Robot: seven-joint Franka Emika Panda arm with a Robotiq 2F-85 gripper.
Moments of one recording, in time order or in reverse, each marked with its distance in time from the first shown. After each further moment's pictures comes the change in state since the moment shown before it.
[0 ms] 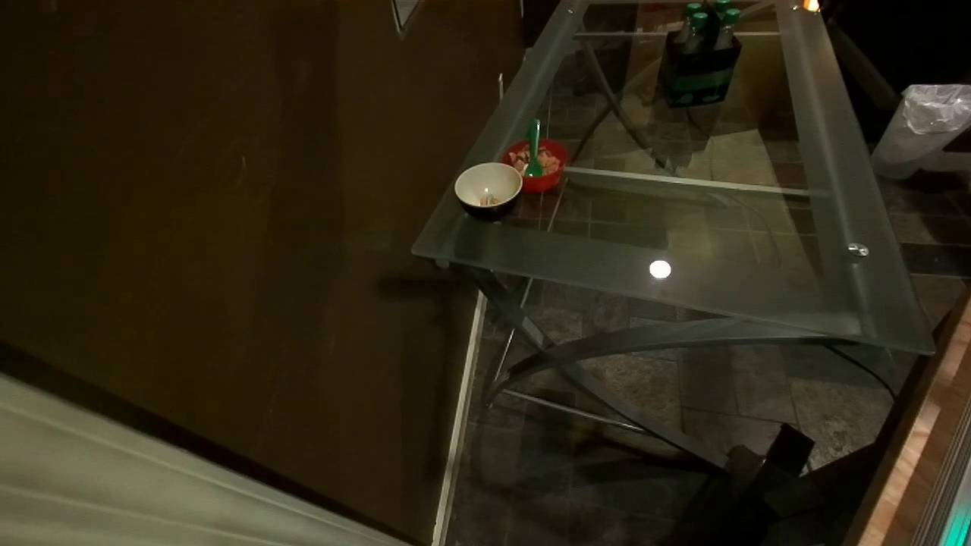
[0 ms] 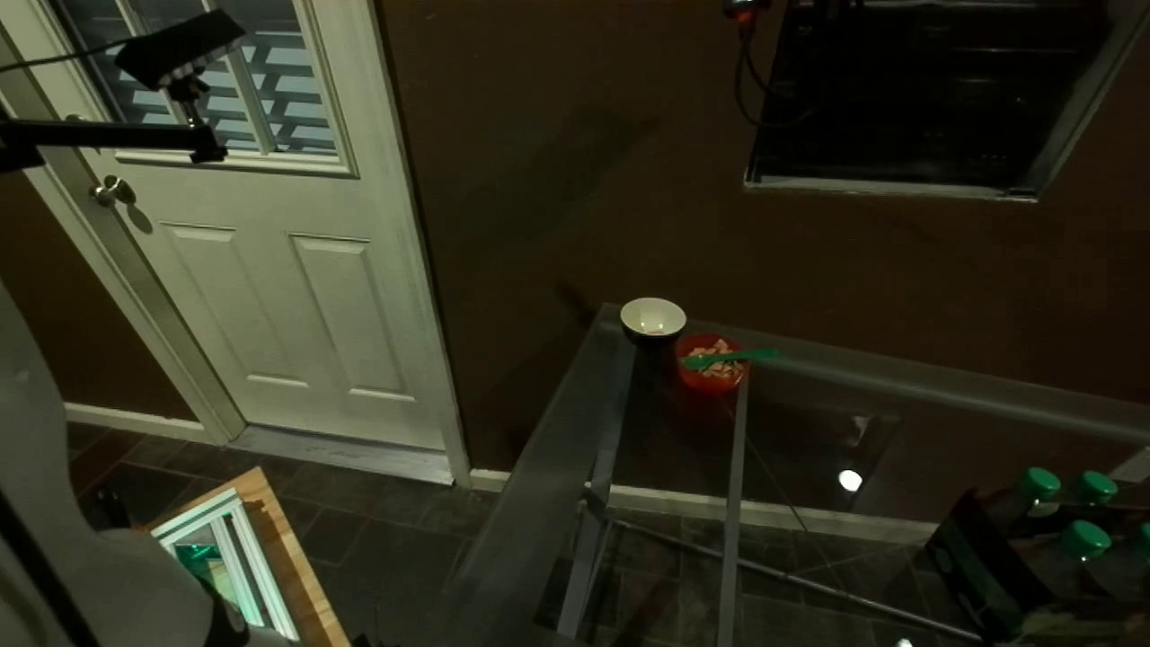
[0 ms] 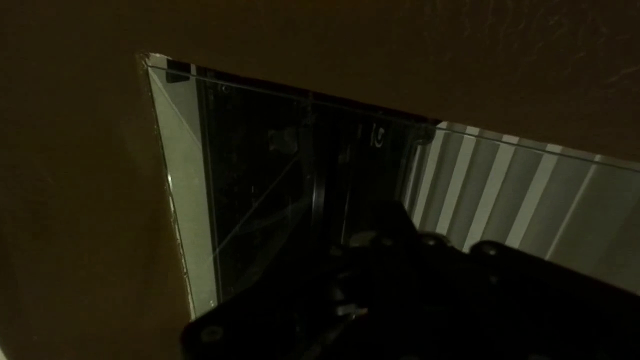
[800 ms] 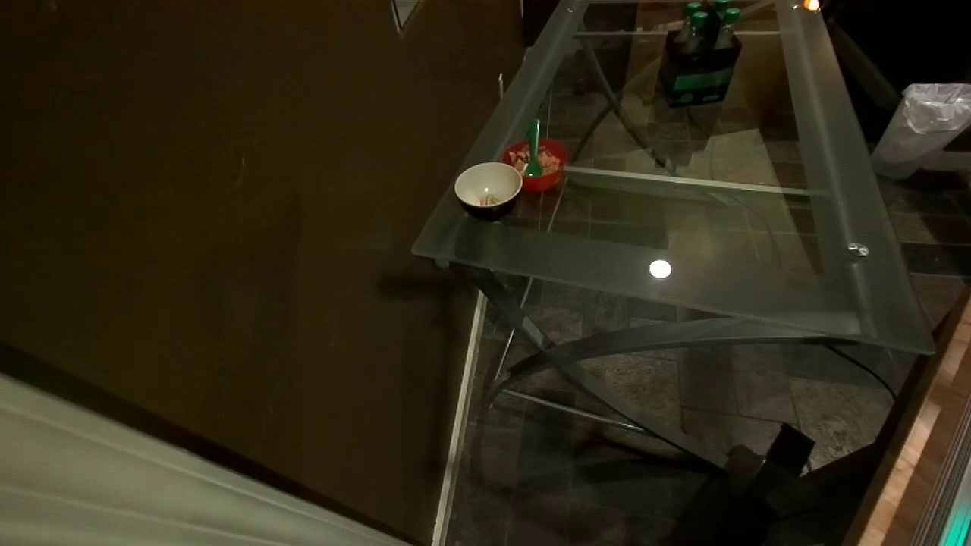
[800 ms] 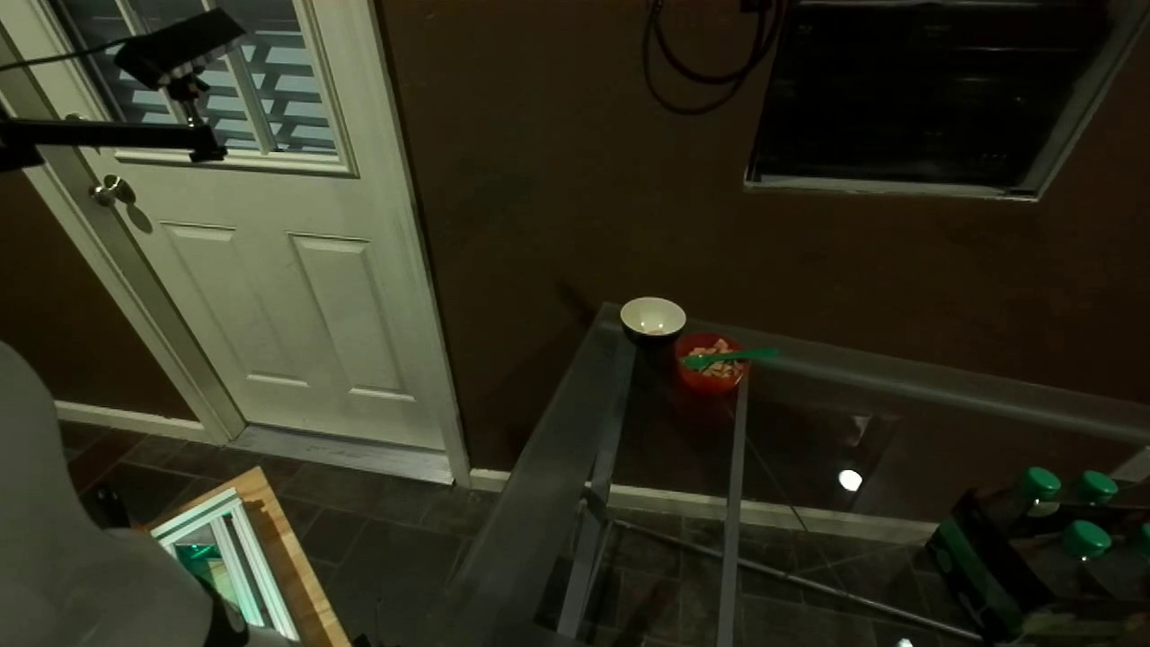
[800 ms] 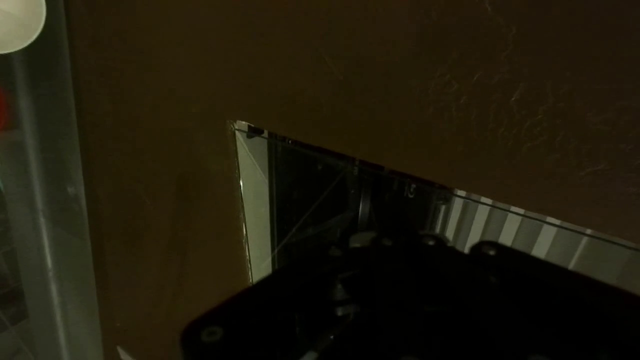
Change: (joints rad) arm 0.057 -0.317 0.002 -0.362 -0.226 0.046 0.182
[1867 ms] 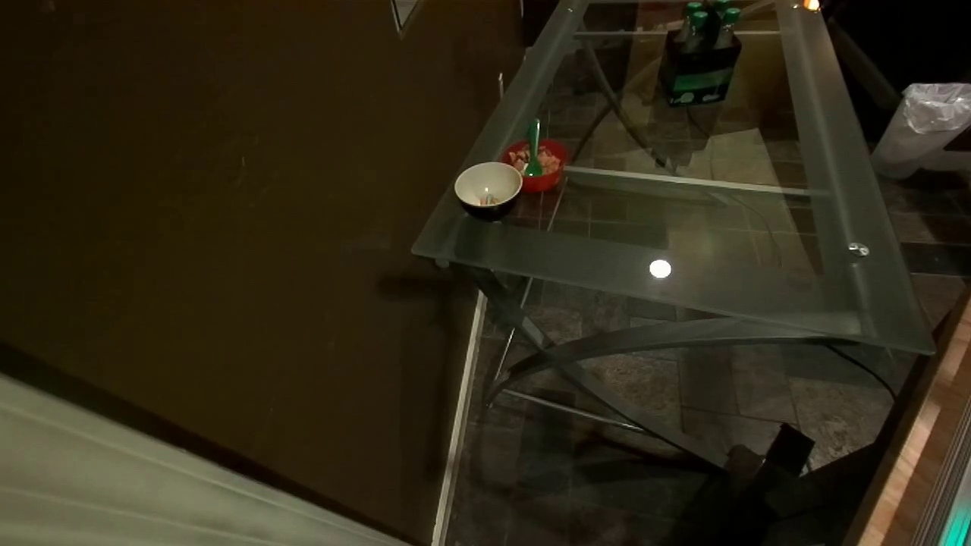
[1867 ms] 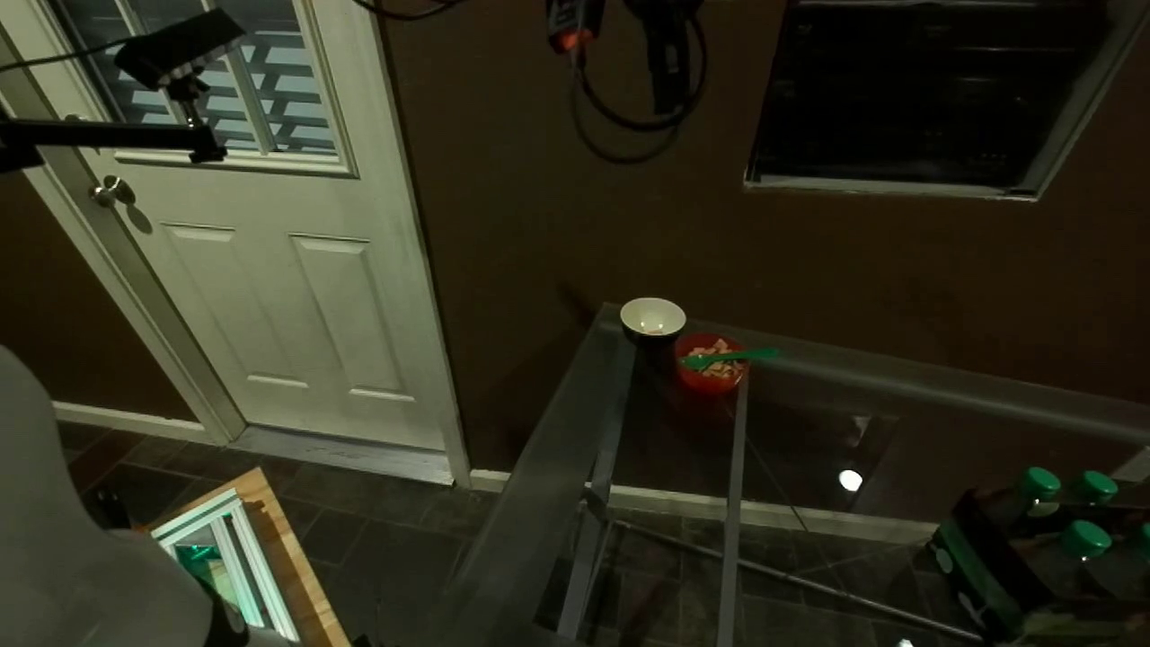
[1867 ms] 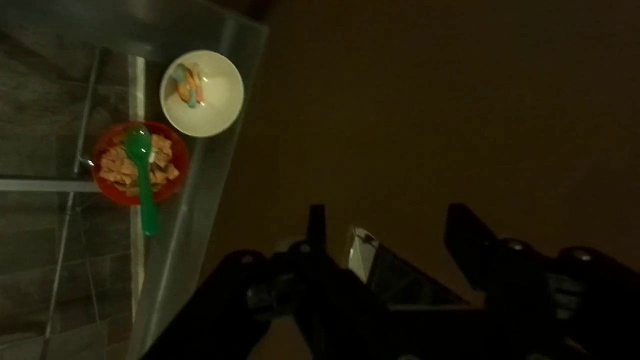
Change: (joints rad) arm 0.015 -0.154 0.020 -0.228 -0.310 -0.161 0.062
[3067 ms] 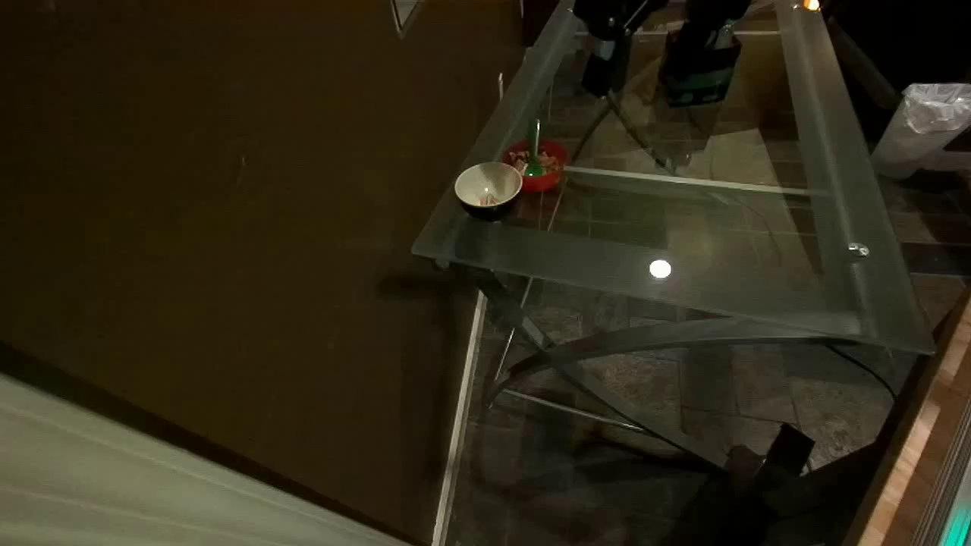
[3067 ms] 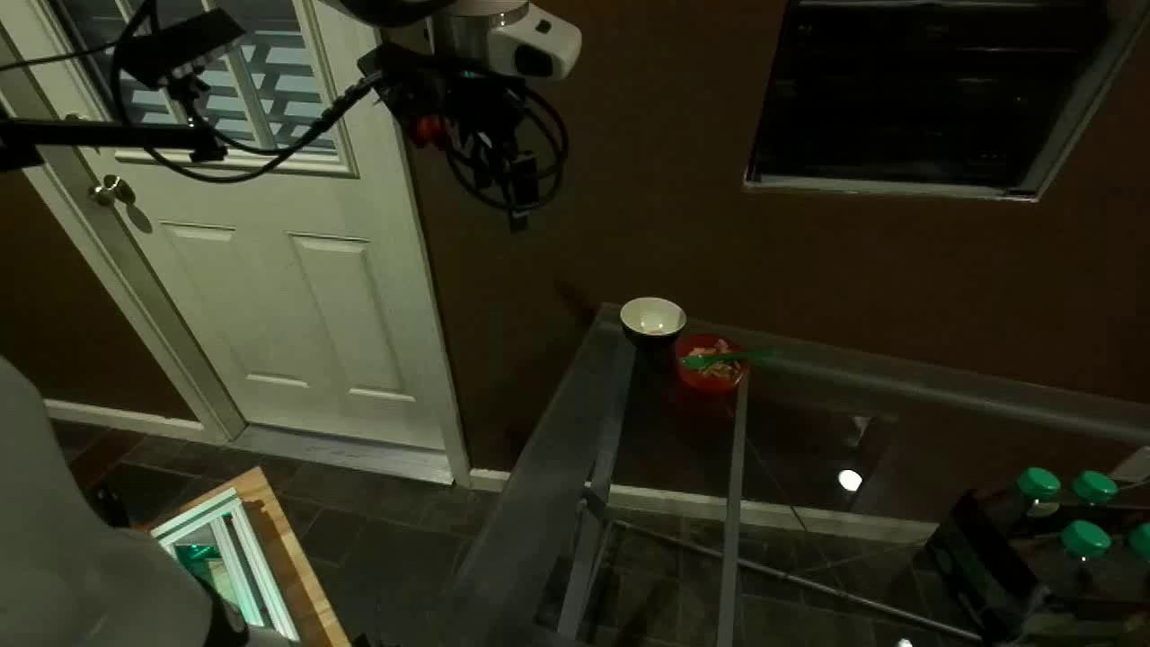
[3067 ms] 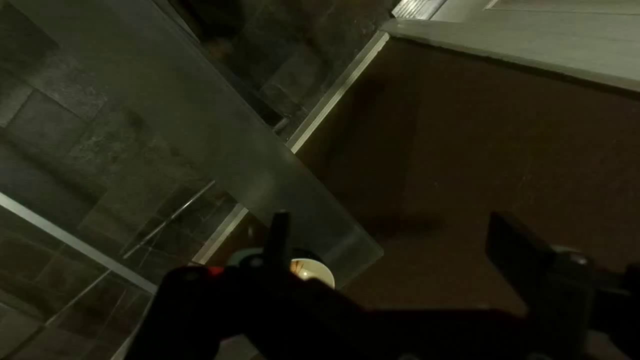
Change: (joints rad) arm 0.053 -0.197 0.186 -0.324 -0.365 -0.221 -0.079
